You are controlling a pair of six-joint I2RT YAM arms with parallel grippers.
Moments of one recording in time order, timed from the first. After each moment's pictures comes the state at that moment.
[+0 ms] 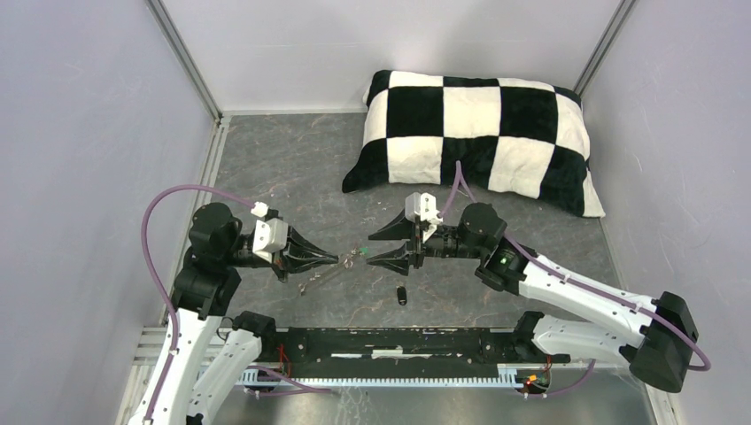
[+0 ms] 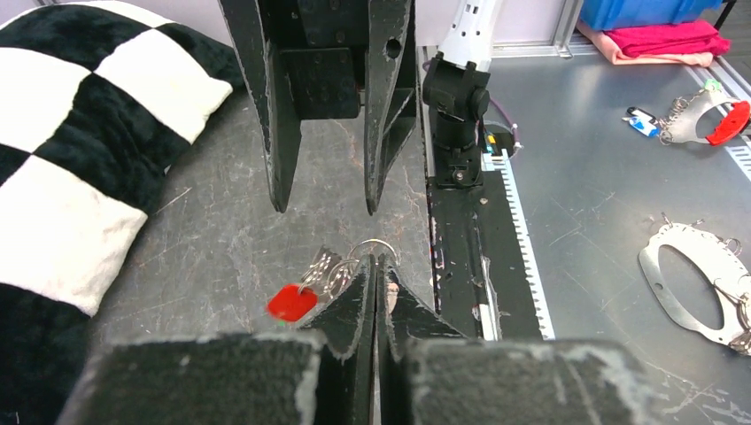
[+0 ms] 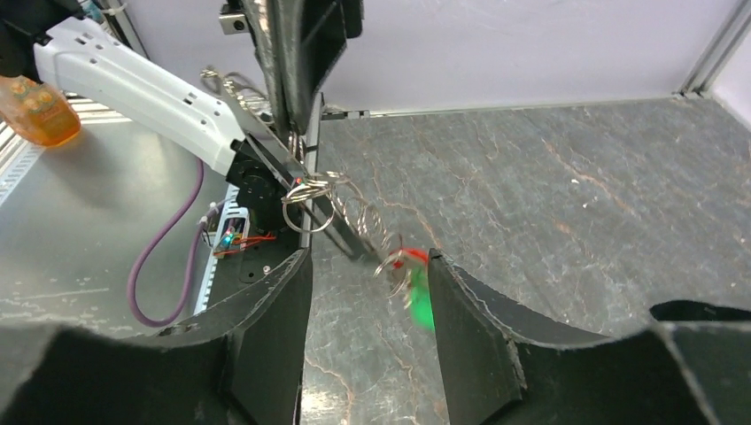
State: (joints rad) left arm -0.26 0.59 0.83 -0.41 1.29 0.23; right arm 0.94 1.04 0.76 0.33 -0.58 0.02
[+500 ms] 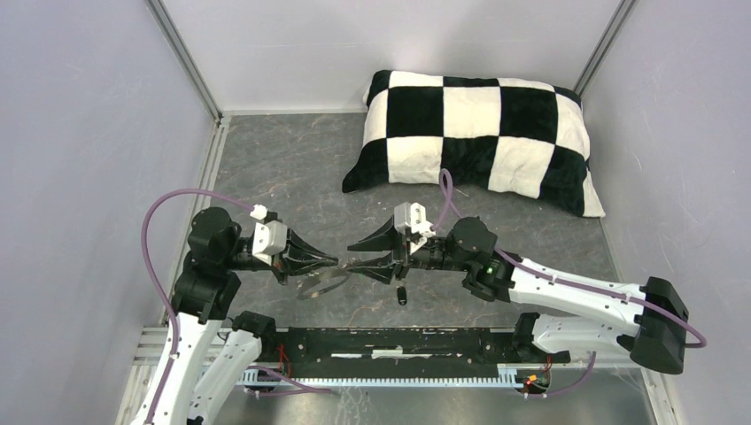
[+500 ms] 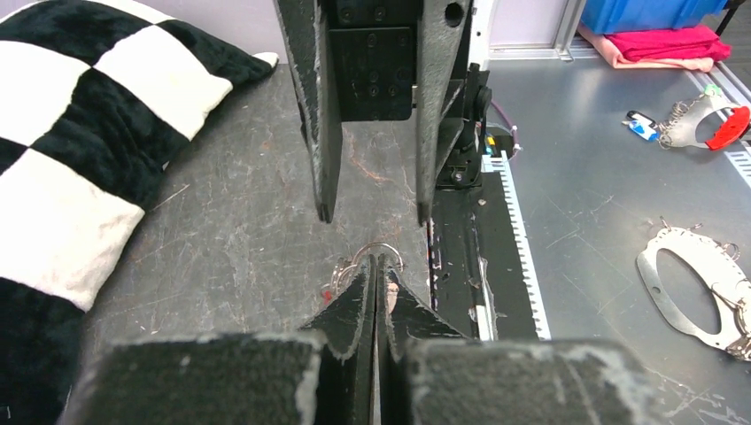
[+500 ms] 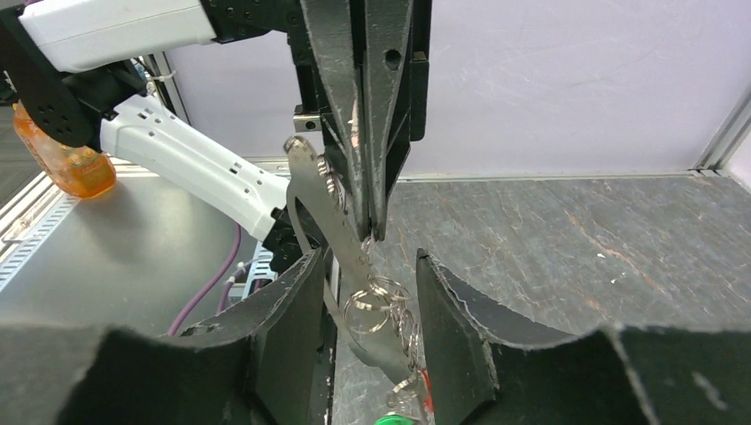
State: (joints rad) left arm -0.26 0.56 0.80 -0.39 1.28 0.20; right arm 1.11 1.08 0.75 0.51 -0.43 0.07
